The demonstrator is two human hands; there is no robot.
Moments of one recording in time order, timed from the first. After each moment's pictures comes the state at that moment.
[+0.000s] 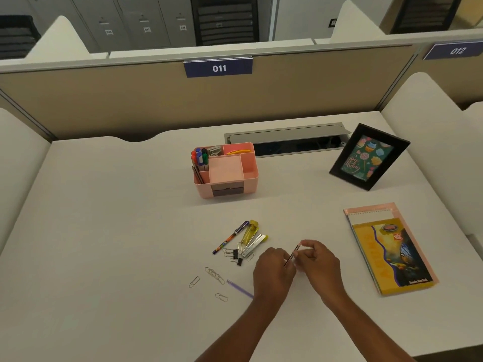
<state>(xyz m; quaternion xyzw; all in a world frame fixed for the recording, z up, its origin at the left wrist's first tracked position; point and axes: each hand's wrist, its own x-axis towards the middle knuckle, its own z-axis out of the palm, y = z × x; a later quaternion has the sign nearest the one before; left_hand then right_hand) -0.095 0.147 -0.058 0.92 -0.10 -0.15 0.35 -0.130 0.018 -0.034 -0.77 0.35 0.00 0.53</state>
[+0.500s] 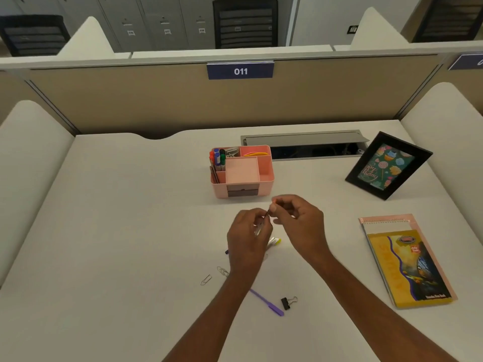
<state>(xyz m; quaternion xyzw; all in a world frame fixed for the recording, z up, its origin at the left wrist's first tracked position) -0.023 0.212 0.010 0.85 -0.04 0.08 0.53 -0.033 0.078 0.053 -0.79 0.15 -0.10 0.59</state>
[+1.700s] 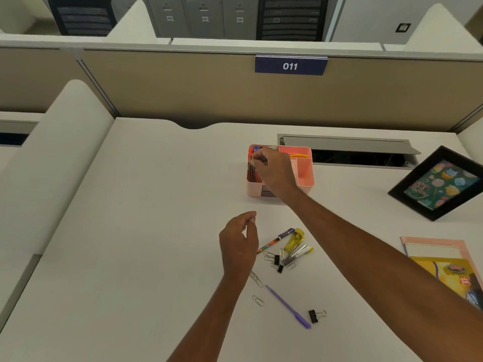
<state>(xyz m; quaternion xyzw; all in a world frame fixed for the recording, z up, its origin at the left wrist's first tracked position) -0.002 0.294 -0.017 0.82 0.10 0.11 0.55 0.159 0.175 0.029 -0.92 0.02 -0.08 0.39</state>
